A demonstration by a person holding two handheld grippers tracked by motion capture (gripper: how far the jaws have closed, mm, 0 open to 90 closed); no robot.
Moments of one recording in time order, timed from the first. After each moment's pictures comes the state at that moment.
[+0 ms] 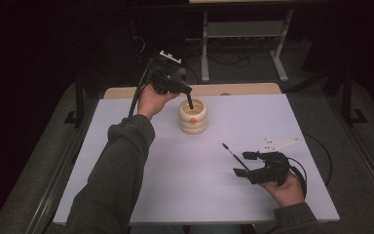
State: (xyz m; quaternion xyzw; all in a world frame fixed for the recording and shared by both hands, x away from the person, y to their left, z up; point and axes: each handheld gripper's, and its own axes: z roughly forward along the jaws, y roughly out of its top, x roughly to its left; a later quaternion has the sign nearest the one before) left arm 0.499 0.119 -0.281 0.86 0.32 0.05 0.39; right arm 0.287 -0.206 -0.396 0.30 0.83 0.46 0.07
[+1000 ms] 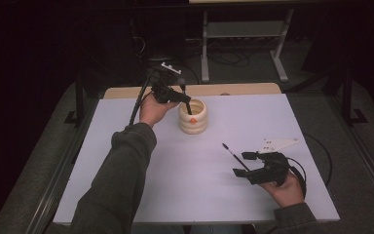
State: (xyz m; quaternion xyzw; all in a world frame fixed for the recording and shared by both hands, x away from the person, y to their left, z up) left arm 0.498 0.122 -0.319 0.86 0.35 0.04 0.38; right arm 0.288 -0.204 -0.397 0.30 0.84 0.46 0.07
